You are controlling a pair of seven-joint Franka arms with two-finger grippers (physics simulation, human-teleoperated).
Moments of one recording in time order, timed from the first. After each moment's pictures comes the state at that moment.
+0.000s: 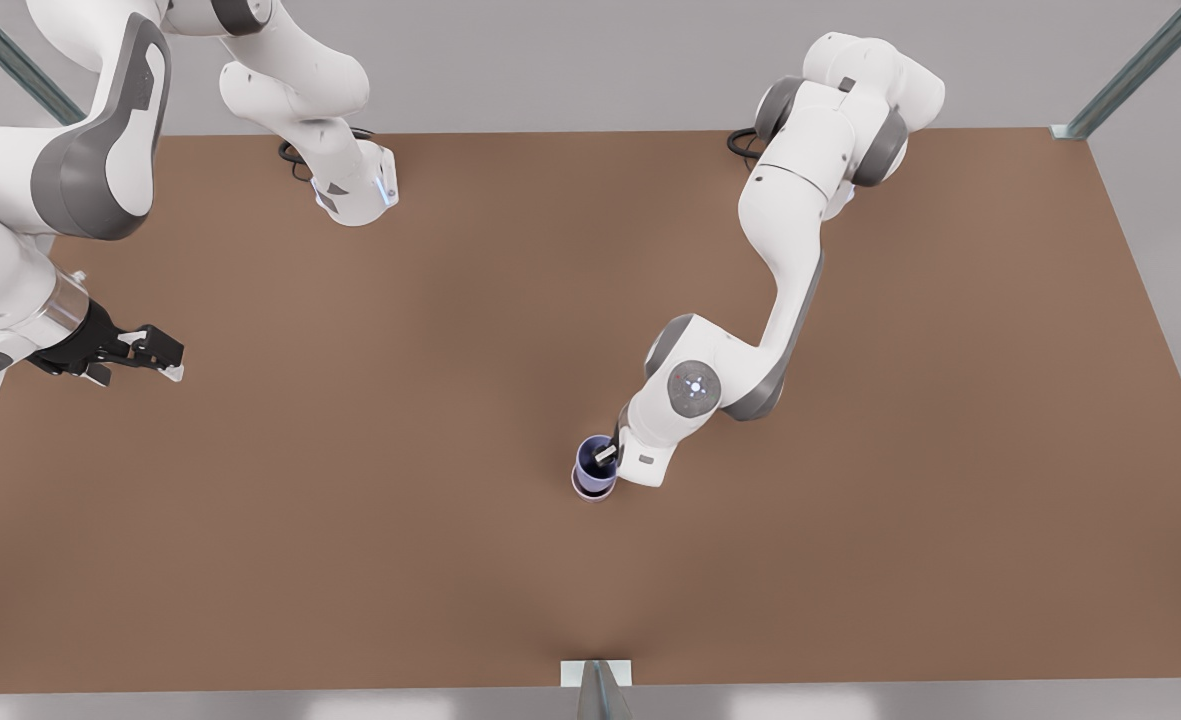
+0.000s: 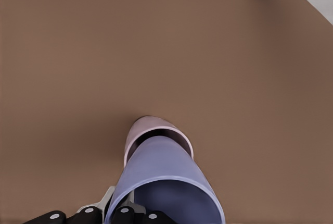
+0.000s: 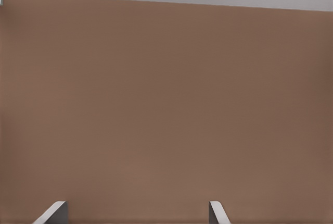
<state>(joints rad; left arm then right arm) -0.61 0.87 0.04 -1.09 -0.29 2.08 -1.01 0.07 0.17 -0.14 -1.37 0.03 1.59 -0.12</state>
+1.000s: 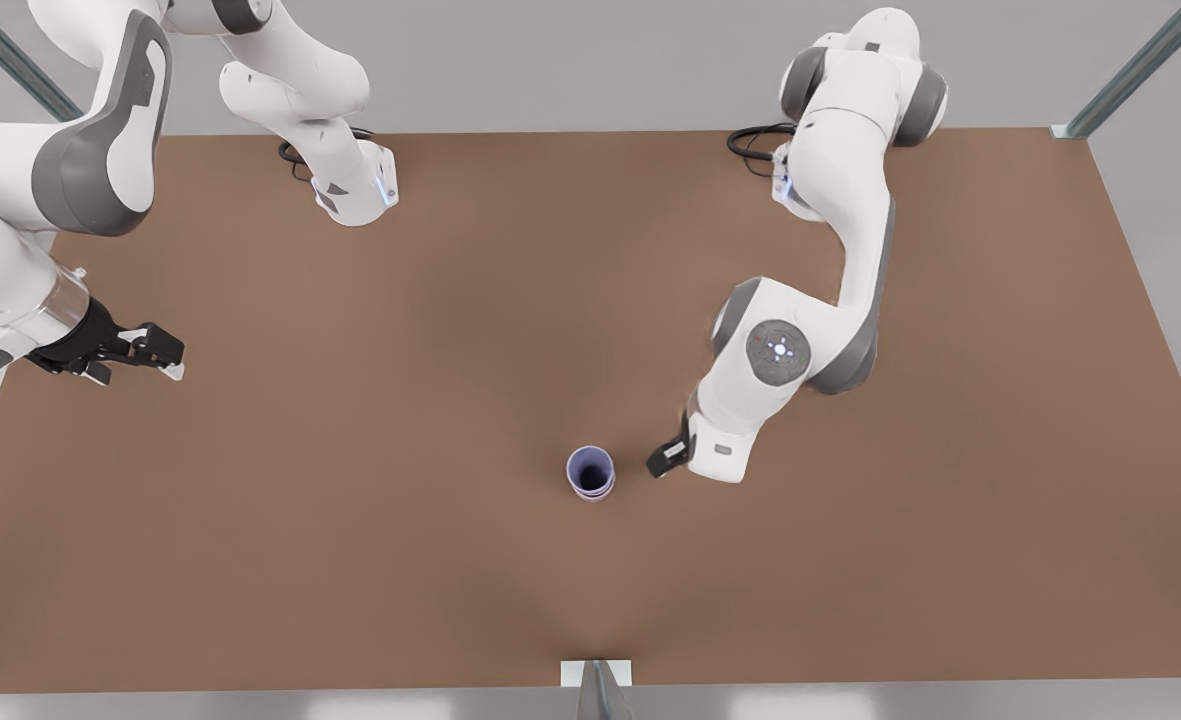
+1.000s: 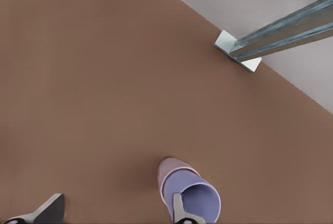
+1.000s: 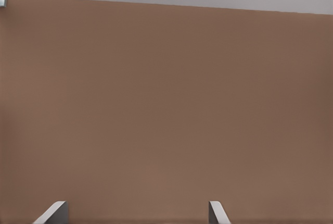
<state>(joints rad) -0.60 0.67 0.26 -1.09 -0.25 1.88 -0.92 0.08 0.17 -0.13 -1.37 0.03 1.59 -0.12</state>
